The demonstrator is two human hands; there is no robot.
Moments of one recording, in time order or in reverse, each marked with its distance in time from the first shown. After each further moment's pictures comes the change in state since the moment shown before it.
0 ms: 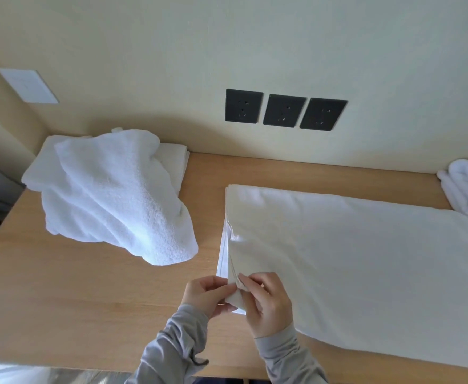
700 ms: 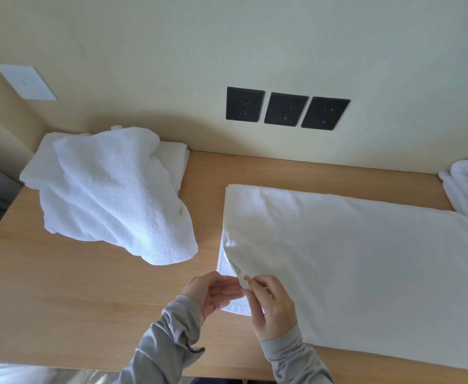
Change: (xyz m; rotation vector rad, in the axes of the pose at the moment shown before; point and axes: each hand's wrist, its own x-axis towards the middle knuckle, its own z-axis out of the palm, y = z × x) left_hand 0.014 0.006 -0.006 -0.046 -0.103 -0.187; right_hand -0.013 0.017 0.004 0.006 -0.078 -0.021
